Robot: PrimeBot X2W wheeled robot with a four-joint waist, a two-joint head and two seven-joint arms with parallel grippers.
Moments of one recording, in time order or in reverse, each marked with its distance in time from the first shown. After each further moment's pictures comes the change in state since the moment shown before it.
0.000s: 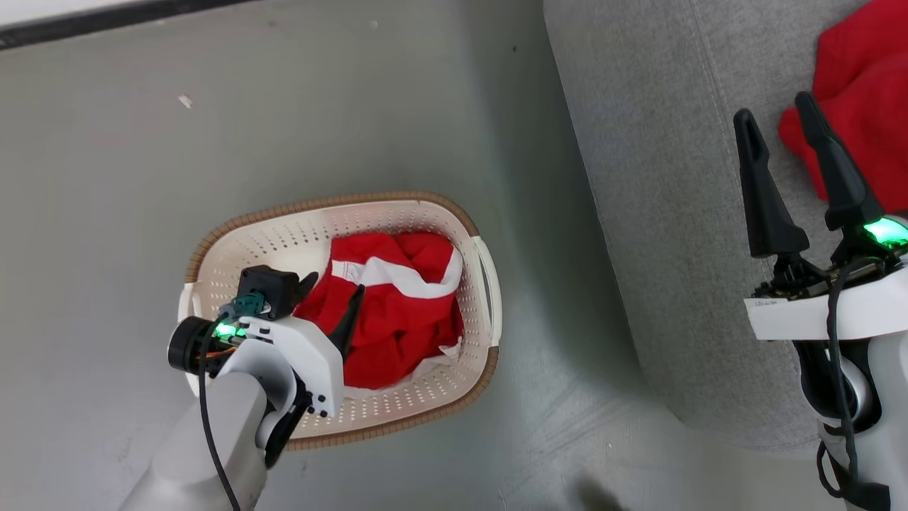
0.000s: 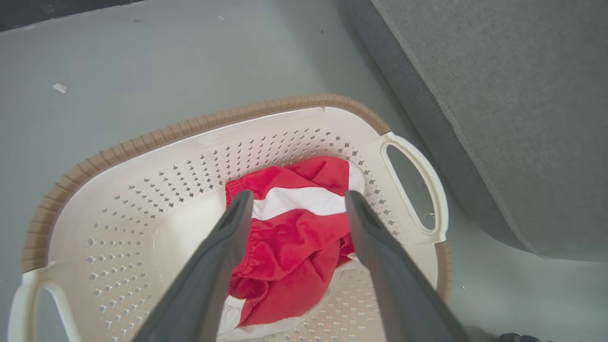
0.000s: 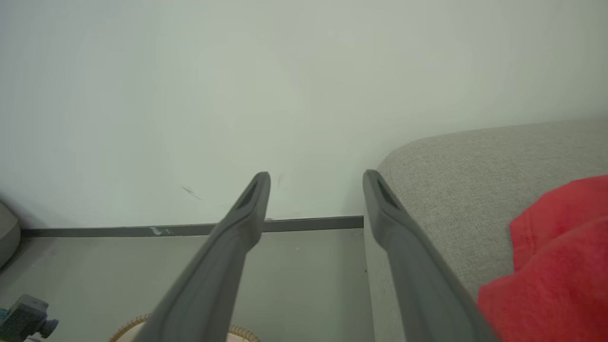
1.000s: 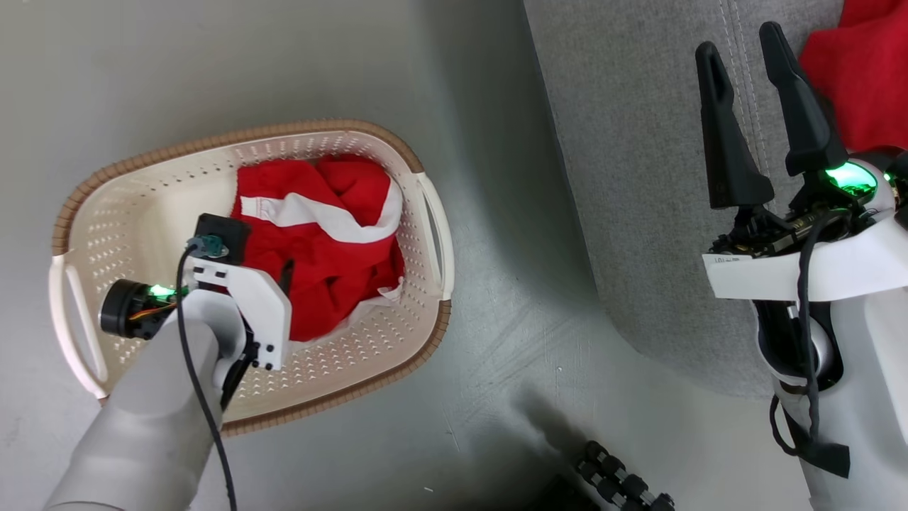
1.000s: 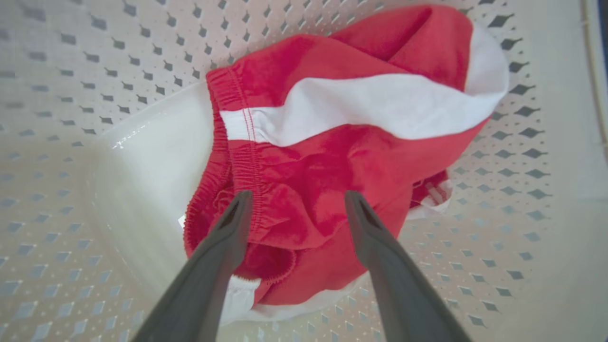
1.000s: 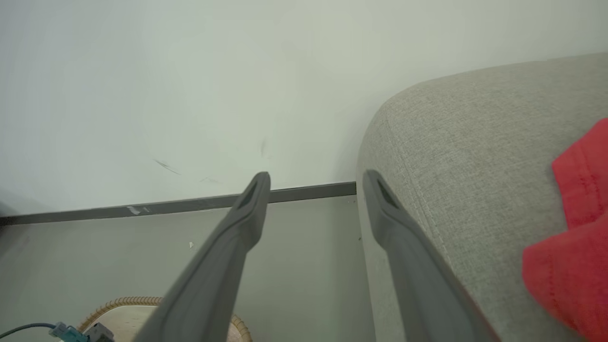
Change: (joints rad) left arm -0.210 0.017 -0.016 0.288 0.058 0.037 0.103; right arm -0.130 0.089 0.046 -0.005 0.001 0.000 -0.001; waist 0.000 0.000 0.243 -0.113
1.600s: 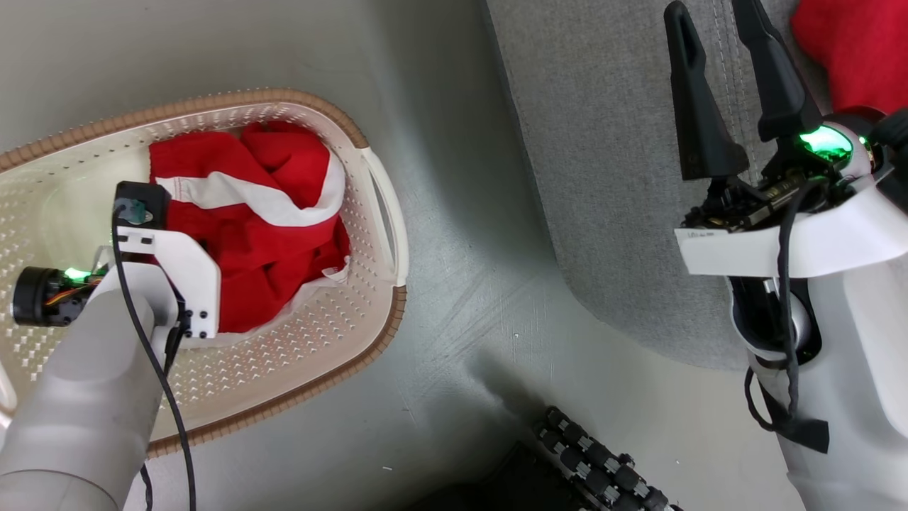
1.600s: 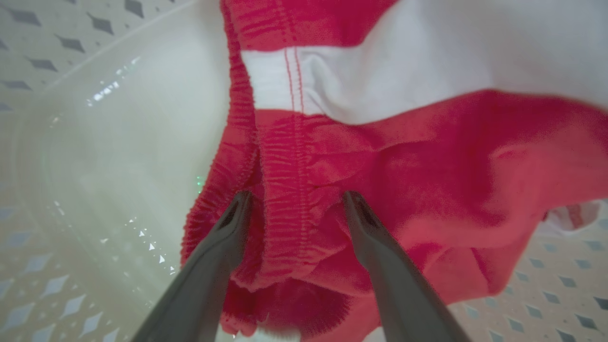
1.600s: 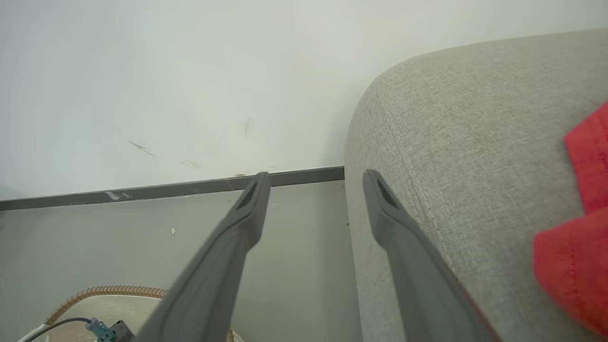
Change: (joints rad) left arm -0.112 0.066 0.029 0.141 0.009 0.096 0.074; right arm -0.088 0.040 0.045 0.012 0.012 0.000 0.000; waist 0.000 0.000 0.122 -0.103
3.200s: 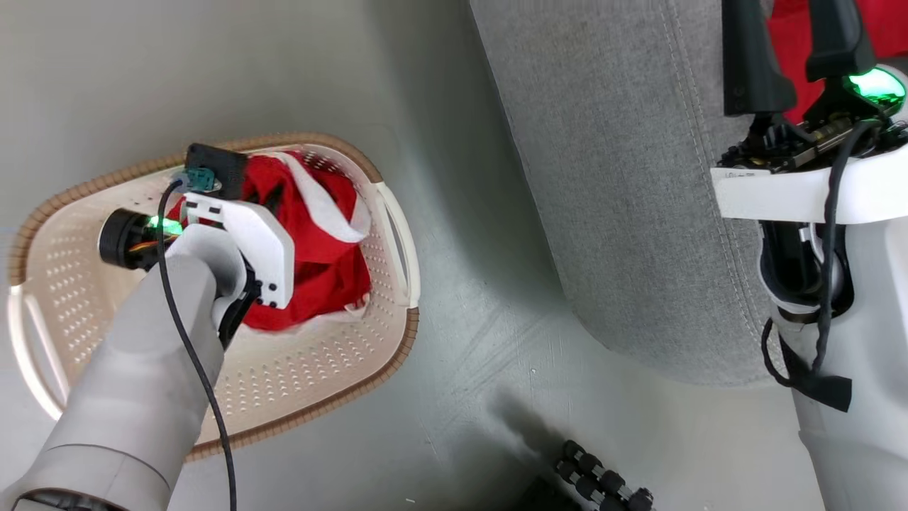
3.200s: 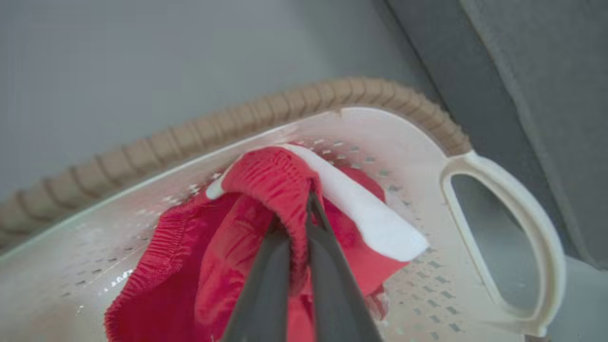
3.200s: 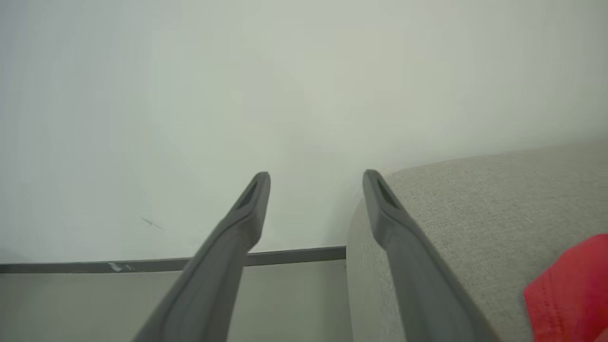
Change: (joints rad) left arm -0.045 -0.086 -0.035 -0.056 -0.031 -0.171 -0.128; right arm -0.093 0.016 -0.063 0.027 -0.004 0.000 0.000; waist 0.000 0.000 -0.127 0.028
